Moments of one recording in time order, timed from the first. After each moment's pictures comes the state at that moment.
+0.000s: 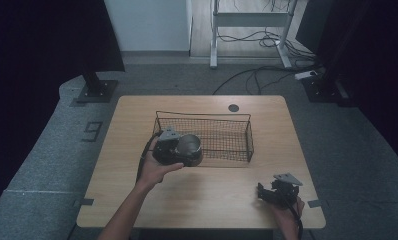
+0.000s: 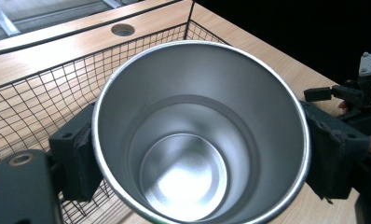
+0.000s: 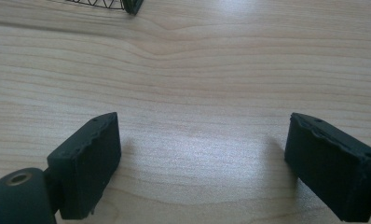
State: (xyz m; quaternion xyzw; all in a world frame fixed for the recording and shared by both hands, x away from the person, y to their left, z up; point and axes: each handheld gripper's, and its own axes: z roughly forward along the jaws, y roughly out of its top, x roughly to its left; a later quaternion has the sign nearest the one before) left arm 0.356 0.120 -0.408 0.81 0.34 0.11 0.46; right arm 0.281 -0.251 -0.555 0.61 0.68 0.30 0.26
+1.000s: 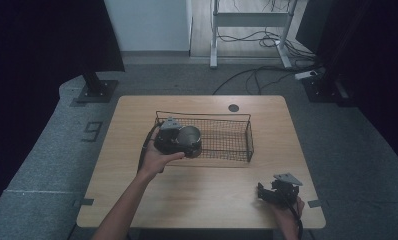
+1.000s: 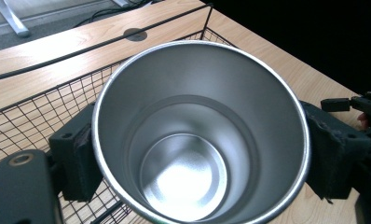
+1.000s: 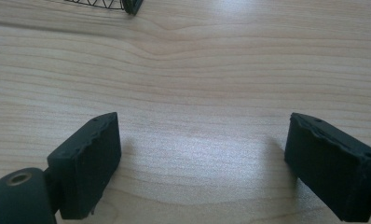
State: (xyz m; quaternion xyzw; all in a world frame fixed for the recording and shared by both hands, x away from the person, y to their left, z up) left arm 0.384 0.119 -0.402 0.81 0.35 0.11 0.45; right arm 0.281 -0.251 -0.556 0.61 0.68 0.30 0.26
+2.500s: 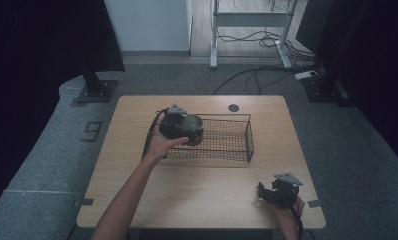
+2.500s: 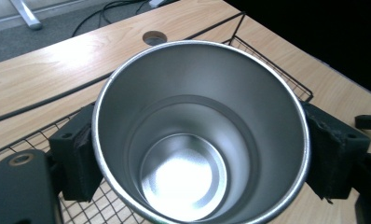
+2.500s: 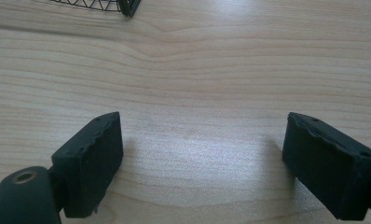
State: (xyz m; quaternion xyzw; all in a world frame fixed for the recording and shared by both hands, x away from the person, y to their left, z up) left arm 0.432 0.108 -0.397 0.82 0.37 0.12 0.43; right arm 0.282 -0.252 -0.556 0.61 0.68 0.30 0.26
